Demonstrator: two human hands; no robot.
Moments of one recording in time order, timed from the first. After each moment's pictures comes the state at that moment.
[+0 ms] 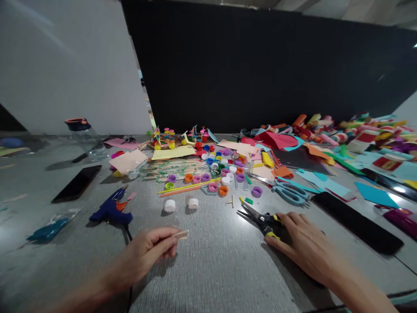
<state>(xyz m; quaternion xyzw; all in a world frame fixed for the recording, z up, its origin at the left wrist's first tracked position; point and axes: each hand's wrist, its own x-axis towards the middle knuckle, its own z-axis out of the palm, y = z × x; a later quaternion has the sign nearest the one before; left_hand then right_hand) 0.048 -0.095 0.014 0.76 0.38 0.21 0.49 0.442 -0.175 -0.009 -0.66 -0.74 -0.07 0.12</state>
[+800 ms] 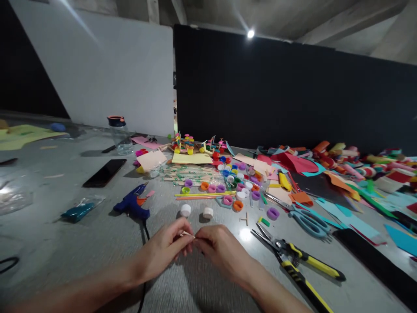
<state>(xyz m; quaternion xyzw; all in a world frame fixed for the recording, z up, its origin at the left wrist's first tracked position) 0.050 -0.093 0.004 0.66 0.40 0.30 0.56 0.243 -0.102 0.019 -0.43 -0.82 0.30 0.20</state>
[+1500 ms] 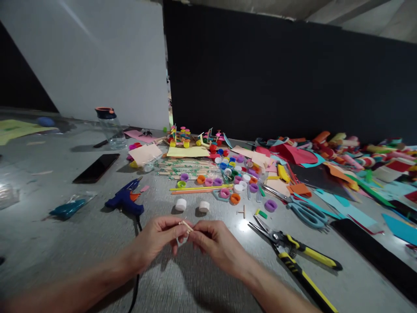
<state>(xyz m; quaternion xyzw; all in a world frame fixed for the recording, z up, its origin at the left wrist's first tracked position) 0.056 -0.083 0.000 0.56 0.36 0.35 0.66 0.252 -0.099 -0.007 -0.41 -0.69 0.52 0.30</state>
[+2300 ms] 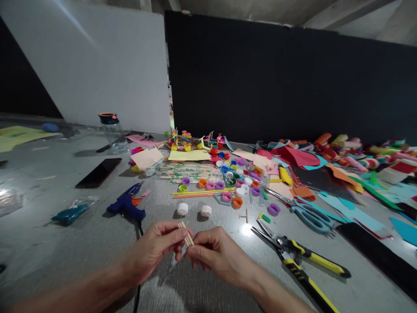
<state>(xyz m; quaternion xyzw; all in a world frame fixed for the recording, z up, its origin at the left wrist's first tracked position) 0.056 -0.089 -0.002 0.50 0.33 0.38 0.70 0.251 -0.102 -0.002 -0.34 -0.67 0.60 0.29</state>
